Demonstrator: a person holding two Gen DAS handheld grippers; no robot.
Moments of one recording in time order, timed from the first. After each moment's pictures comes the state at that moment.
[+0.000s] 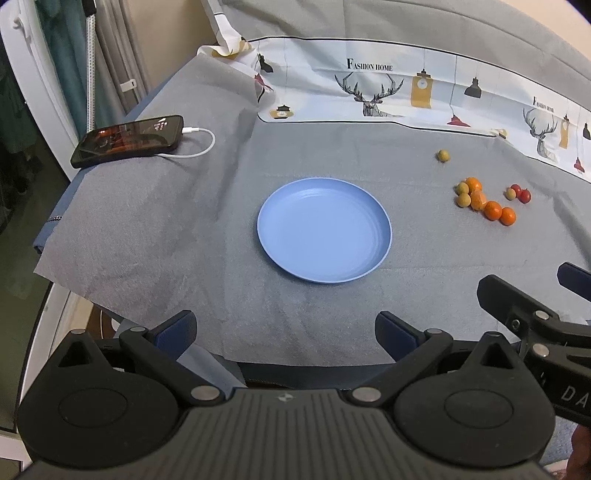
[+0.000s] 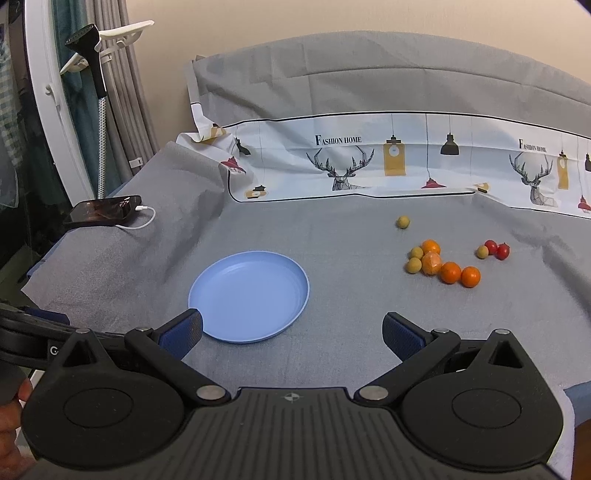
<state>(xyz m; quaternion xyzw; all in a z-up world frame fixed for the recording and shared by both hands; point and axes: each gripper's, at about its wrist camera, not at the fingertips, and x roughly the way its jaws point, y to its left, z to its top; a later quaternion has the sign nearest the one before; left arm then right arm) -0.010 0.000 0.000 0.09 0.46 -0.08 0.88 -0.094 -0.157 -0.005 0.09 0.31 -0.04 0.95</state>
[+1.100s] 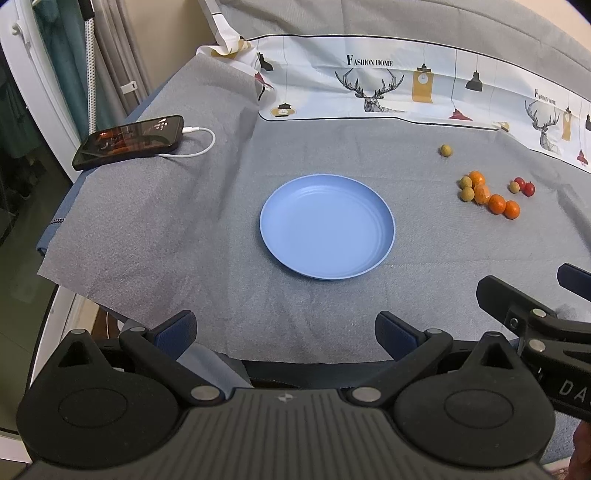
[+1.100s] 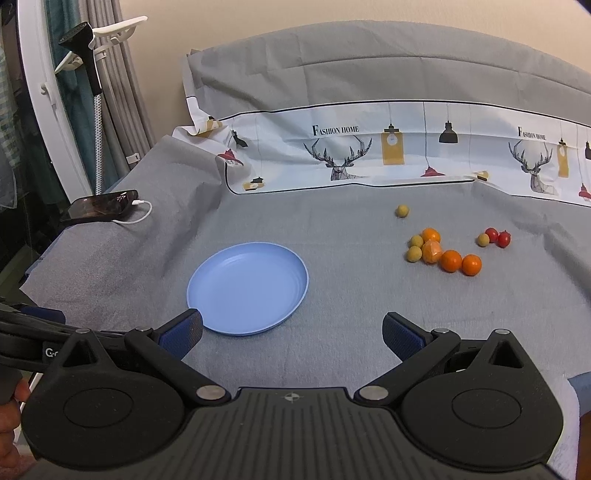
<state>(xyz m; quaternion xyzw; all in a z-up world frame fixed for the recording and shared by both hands) -0.008 0.001 -0.005 0.11 0.46 -0.08 0.88 -0.094 -0.161 -0.012 0.10 0.32 -0.04 0.94</state>
